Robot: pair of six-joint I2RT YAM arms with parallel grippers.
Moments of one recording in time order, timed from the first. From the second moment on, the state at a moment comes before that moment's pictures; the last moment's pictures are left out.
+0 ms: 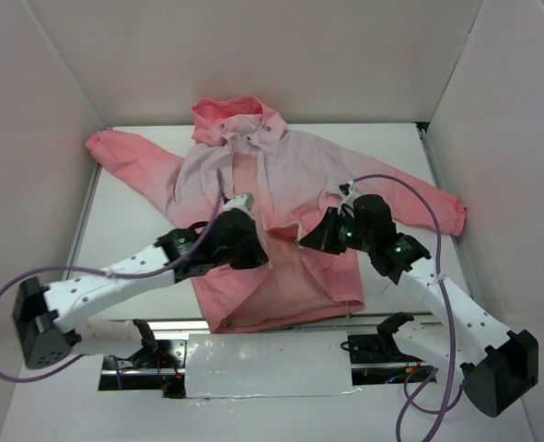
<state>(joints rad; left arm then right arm) -1.00 1.34 1.15 -0.68 -0.21 -1.00 0.48 0.94 0.76 -0.39 -0.31 0.73</state>
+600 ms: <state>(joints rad) -0.63 1.02 0.70 0.11 0.47 -0.82 0.52 0.95 0.66 0.07 -0.77 0.83</state>
